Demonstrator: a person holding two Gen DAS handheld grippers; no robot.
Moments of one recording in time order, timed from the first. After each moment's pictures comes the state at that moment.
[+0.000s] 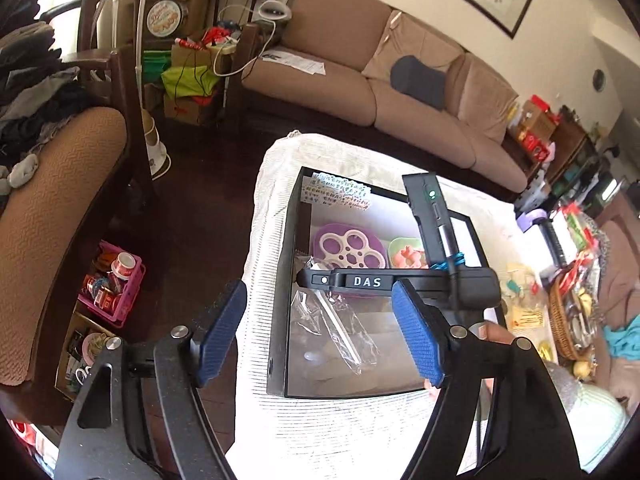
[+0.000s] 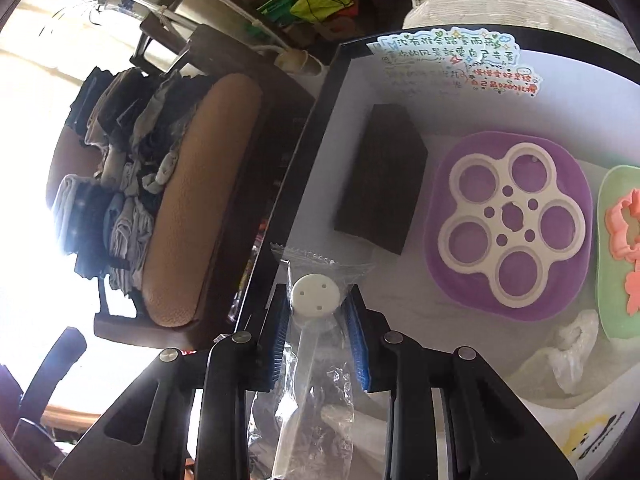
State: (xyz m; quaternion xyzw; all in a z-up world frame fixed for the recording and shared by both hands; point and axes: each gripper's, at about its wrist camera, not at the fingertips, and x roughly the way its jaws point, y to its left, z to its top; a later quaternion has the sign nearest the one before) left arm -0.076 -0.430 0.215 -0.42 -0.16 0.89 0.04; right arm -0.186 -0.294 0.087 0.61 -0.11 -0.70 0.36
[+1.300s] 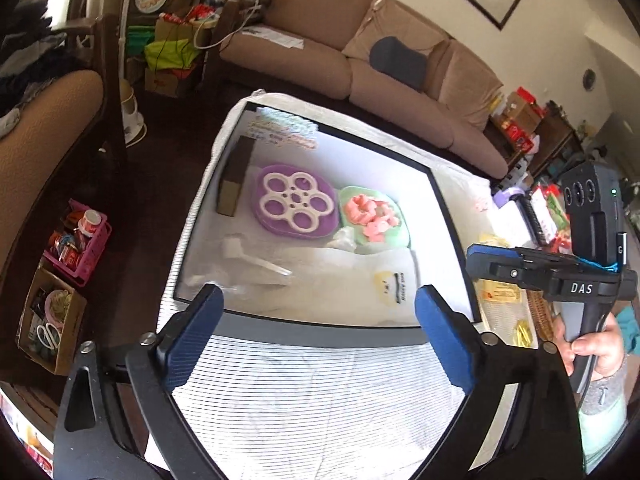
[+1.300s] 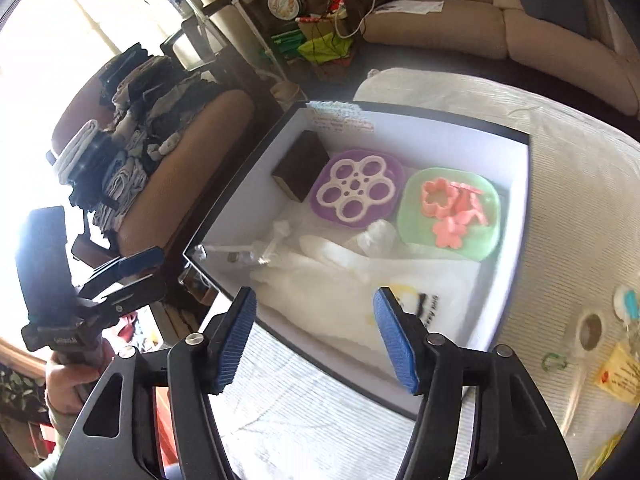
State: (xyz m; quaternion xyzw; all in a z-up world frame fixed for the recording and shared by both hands) left arm -0.023 -0.325 0.183 -0.44 -0.17 0.88 0.08; right arm -0.089 -0.090 0.188 0.51 0.00 -0.78 0.37
